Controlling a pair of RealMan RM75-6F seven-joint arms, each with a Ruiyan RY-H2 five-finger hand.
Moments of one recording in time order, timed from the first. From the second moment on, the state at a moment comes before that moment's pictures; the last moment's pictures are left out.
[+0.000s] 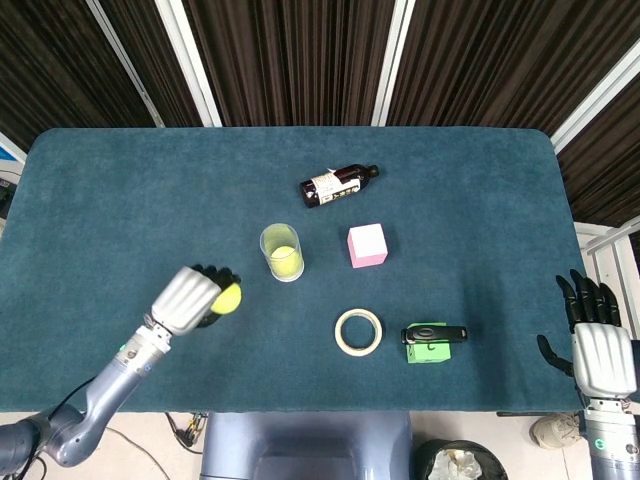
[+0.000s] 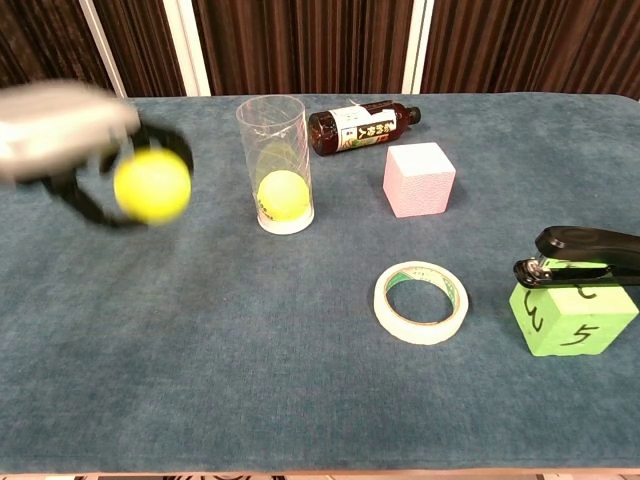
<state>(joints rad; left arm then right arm) -0.62 -1.35 -0.09 -1.68 1.42 1.11 0.43 0.07 -1.21 0.13 -1.63 -1.46 1.55 -0.13</state>
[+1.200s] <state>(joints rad) -0.89 -1.53 -0.28 -1.62 1.06 1.08 0.79 0.06 -1.20 0.13 -1.62 -1.43 1.55 -0.14</state>
